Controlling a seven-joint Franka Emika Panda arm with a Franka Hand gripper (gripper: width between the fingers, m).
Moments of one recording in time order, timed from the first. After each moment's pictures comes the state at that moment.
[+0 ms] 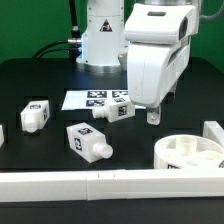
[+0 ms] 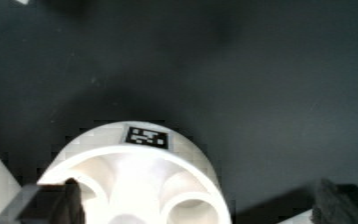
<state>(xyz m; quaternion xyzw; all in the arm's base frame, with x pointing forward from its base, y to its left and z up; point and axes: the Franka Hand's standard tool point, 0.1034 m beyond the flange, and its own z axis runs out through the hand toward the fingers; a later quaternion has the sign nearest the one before) 0.566 0.047 0.068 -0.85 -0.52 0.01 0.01</state>
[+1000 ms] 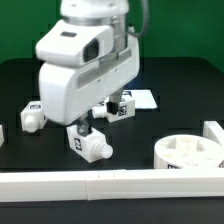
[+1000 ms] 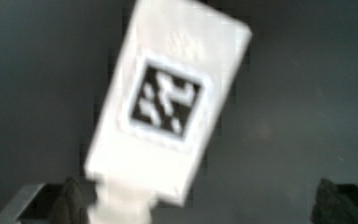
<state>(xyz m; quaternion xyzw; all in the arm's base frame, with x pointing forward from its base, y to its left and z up) 0.551 -0.055 0.033 -0.90 -0.44 0.03 0.03</state>
